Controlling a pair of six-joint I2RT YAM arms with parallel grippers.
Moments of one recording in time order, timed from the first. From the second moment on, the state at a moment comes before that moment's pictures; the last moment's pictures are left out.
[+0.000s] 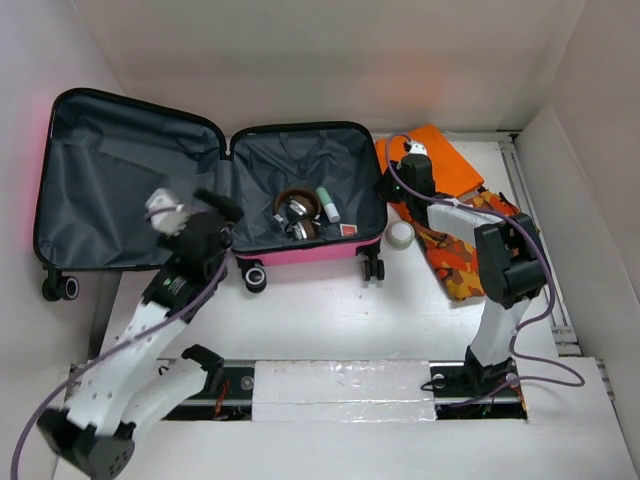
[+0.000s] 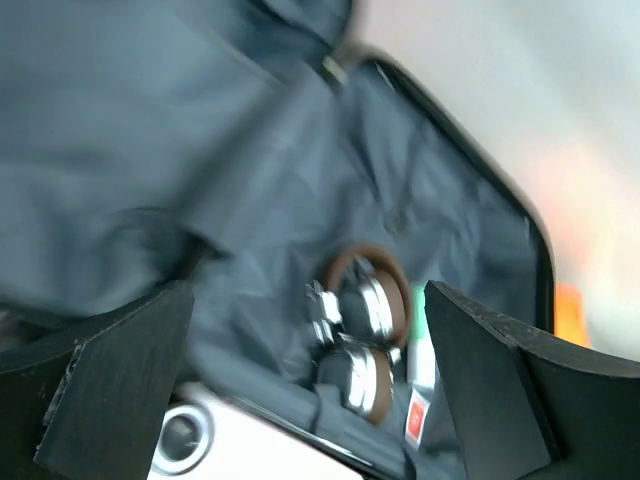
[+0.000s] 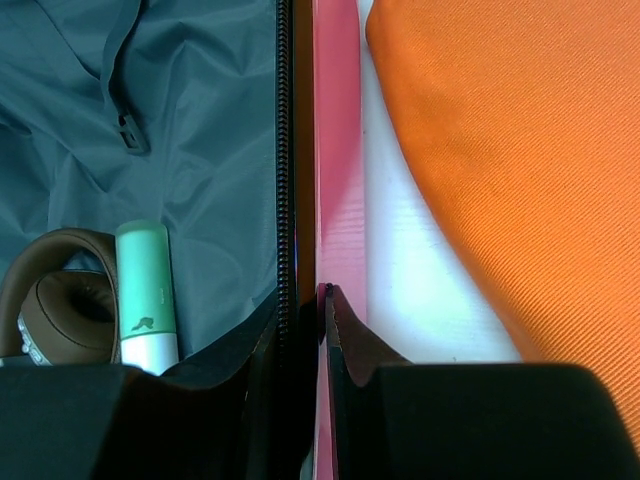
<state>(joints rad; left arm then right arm) -0.49 0.86 0.85 -0.36 -0.76 -0.89 0.34 1.88 1.20 0.21 -0.04 0.53</state>
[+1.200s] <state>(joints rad) 0.28 0.92 1.27 -0.97 -0.84 -0.88 0.33 1.88 1.20 0.22 -0.08 0.51</state>
